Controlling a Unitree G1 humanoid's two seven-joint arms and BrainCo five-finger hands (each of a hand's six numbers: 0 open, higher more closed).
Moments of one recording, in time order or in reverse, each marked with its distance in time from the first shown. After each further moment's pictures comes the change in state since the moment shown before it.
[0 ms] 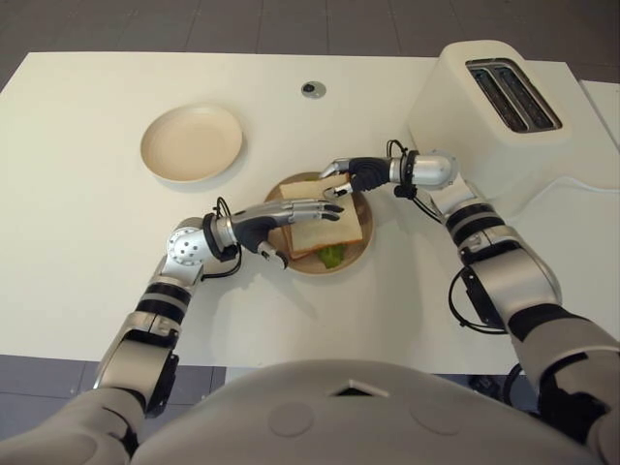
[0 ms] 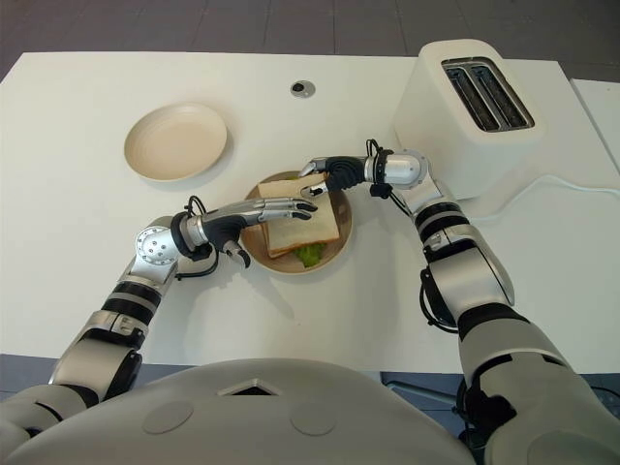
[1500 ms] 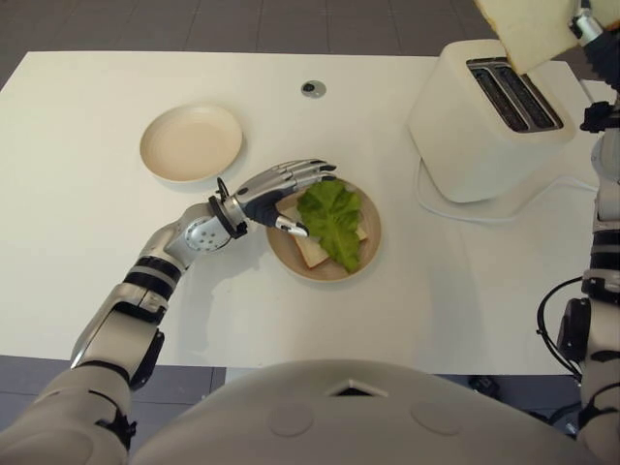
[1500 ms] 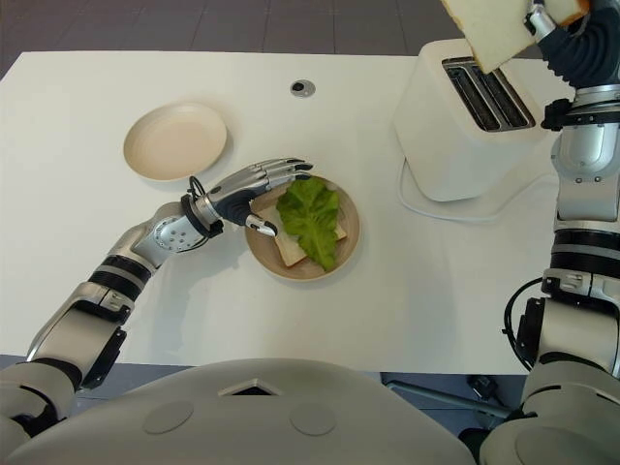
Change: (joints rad) left arm -0.143 0.106 -0.148 0.047 0.411 0.117 0.744; right arm 0.266 -0.383 -0.604 -0.691 -0.180 0.153 -1.086
